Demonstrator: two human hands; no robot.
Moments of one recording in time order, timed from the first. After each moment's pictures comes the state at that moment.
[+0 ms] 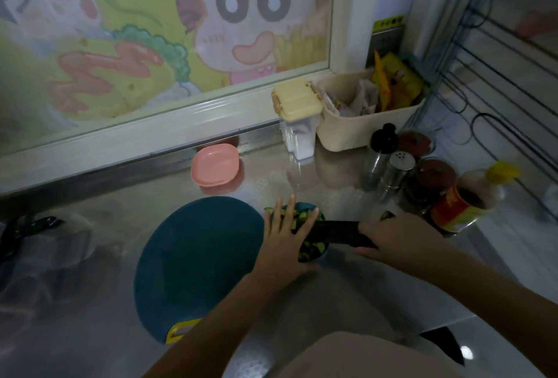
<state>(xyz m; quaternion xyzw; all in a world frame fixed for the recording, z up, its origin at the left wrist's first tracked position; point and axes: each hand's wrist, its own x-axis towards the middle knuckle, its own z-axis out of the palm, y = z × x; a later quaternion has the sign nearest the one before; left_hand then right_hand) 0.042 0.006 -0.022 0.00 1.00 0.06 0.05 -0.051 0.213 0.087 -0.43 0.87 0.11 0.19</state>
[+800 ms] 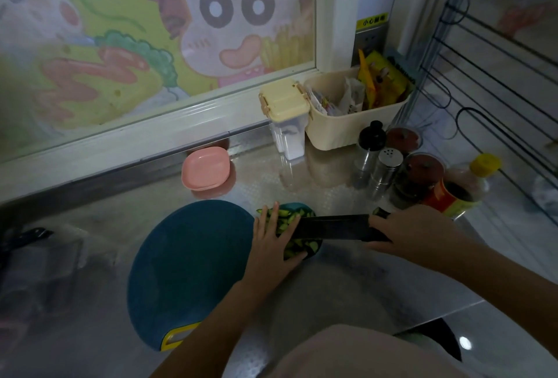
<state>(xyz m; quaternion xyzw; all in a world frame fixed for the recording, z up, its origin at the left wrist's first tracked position) 0.047 0.001 -0.046 -0.01 0.99 0.13 -0.05 -0.061 0.248 0.090 -0.44 0.87 0.16 0.18</state>
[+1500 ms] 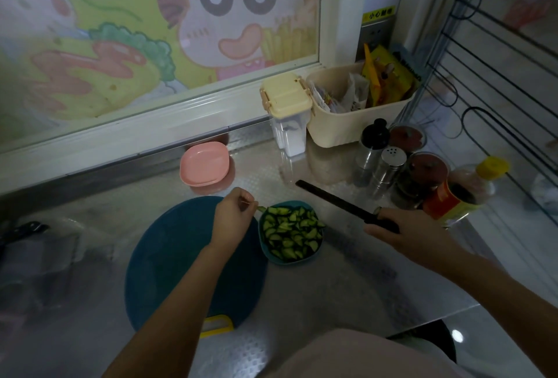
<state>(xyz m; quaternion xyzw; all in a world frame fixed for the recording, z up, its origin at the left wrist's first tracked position) 0.012 -0.057 0.003 -0.27 0.85 0.44 -0.10 -0.067 0.259 0.053 -0.25 0.92 -0.21 0.22</state>
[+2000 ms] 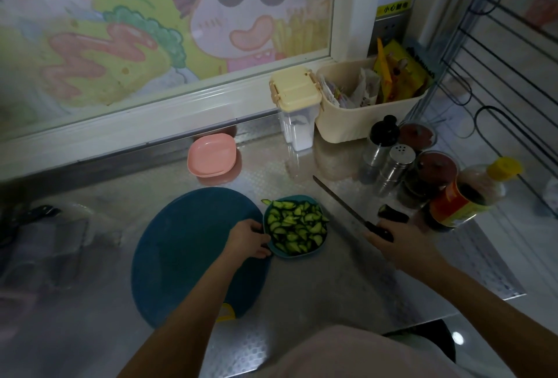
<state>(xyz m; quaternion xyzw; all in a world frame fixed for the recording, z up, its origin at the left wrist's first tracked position) 0.043 -0.040 -0.019 -0.42 0.71 0.54 0.17 -0.052 0.248 0.019 -0.15 0.91 -0.27 0.28</state>
